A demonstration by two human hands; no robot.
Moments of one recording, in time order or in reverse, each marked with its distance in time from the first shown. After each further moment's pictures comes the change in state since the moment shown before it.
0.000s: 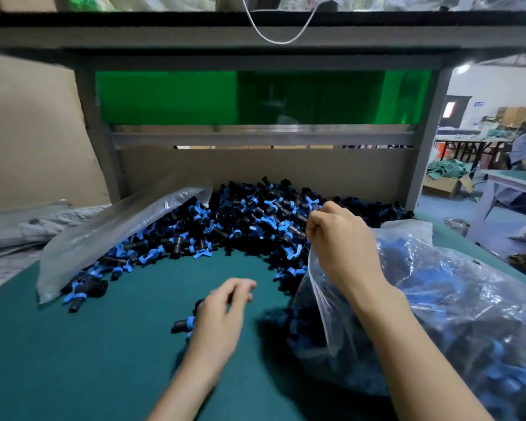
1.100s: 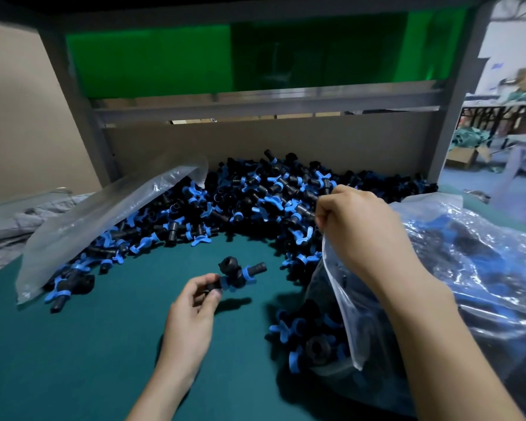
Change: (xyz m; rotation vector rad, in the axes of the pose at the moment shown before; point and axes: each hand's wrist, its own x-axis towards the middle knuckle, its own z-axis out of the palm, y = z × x) left_hand 0.032 -0.081 -0.001 -0.196 0.133 -0.189; right_hand 0.009 0.013 0.024 -0.049 -0.085 -0.021
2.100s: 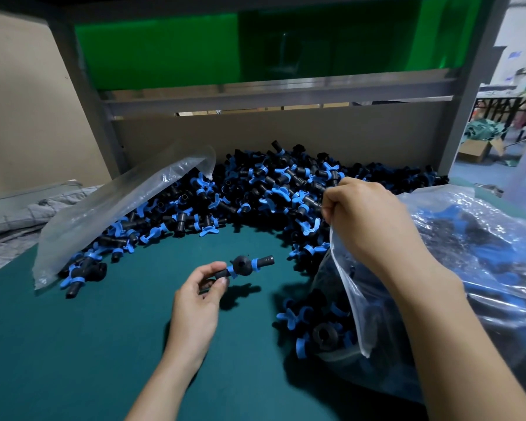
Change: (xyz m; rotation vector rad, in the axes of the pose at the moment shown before) left_hand 0.000 0.001 -0.002 -0.092 0.009 0.029; right_hand 0.001 0.002 0.003 0.033 -0.019 -0.028
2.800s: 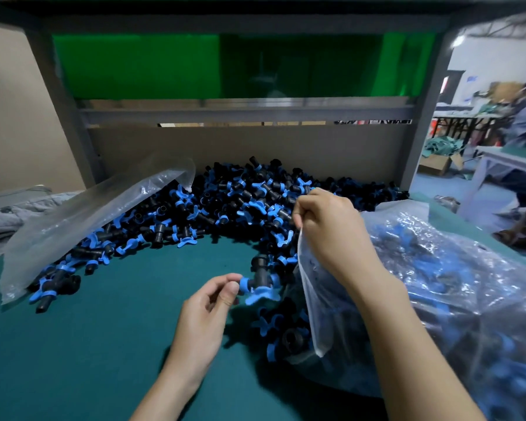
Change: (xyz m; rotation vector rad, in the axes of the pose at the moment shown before) left_hand -0.038 0.049 0.025 -0.067 -0.222 0.075; right_hand 0.000 -0.010 -0.012 0.244 0.051 0.076
